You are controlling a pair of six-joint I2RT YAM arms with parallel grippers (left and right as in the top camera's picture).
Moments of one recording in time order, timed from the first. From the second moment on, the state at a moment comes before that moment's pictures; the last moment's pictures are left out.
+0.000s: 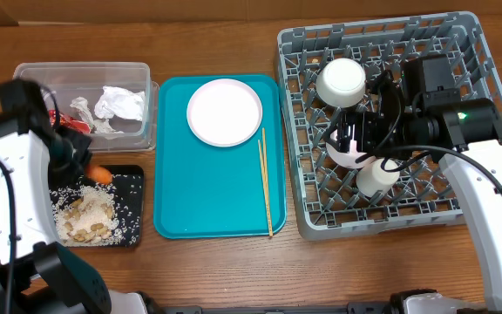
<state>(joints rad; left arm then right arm) 0.41 1.62 1.39 -1.16 0.00 -0.75 0.14 1.45 1.45 -1.19 -0.42 0.23</state>
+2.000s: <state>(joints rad) 0.48 1.67 1.54 -1.25 0.26 -0.35 0.14 1.45 1.45 -1.19 -0.42 0.23</state>
